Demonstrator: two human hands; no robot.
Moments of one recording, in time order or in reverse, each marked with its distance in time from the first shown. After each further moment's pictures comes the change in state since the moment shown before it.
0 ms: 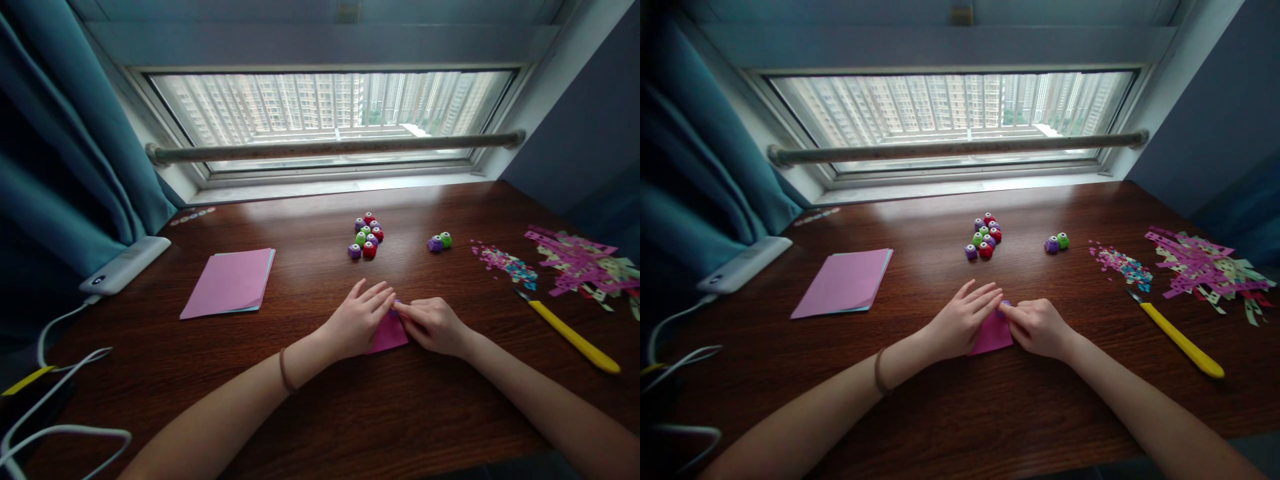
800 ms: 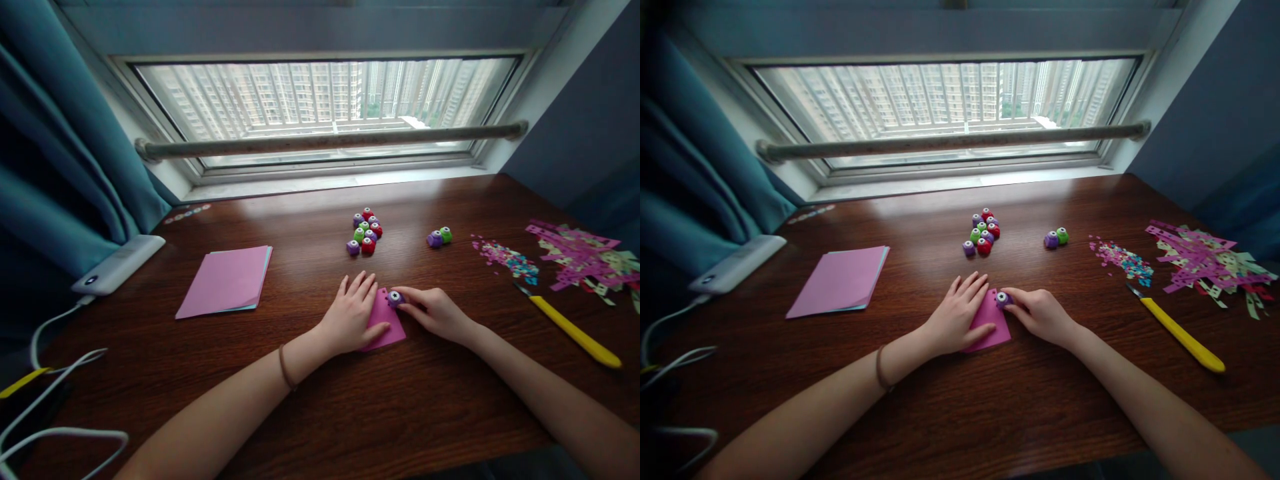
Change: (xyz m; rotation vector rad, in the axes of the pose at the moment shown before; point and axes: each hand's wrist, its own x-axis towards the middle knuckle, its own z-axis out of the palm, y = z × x) left_hand -0.002 -0.003 0.007 -0.061 -0.083 -0.246; right_hand 0.007 0.005 -0.007 0.306 -0.031 0.355
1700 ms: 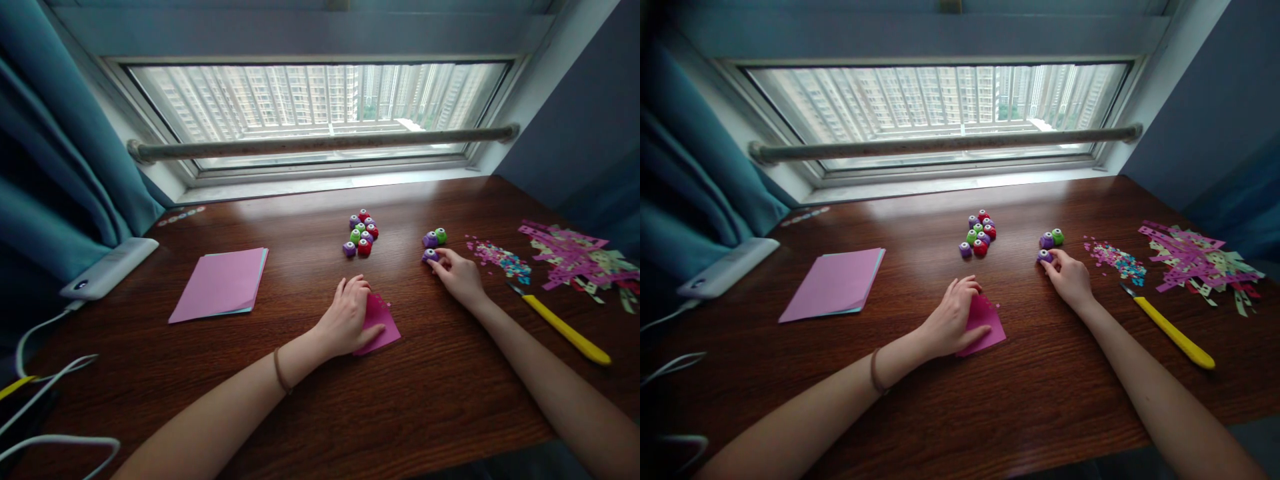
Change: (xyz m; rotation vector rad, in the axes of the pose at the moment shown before) left_hand -0.001 0.000 0.003 -0.231 0.135 -0.019; right_hand 0.010 0.077 -0.040 -0.330 0.547 0.406
